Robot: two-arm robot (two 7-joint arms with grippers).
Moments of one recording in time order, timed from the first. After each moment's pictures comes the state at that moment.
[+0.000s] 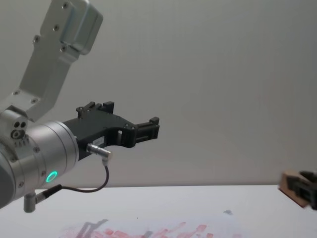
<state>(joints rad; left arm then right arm) -0.24 0.38 0.45 -1.63 -0.20 0.01 -0.01 -0.04 0.36 -0.21 -1.78 0.21 0.27 0.16</state>
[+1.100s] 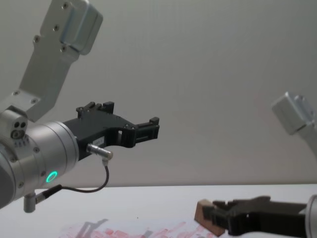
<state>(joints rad) -0.24 0.38 0.45 -1.63 -0.20 0.01 -0.01 0.21 0.21 -0.30 -1.42 0.18 0.26 0.51</state>
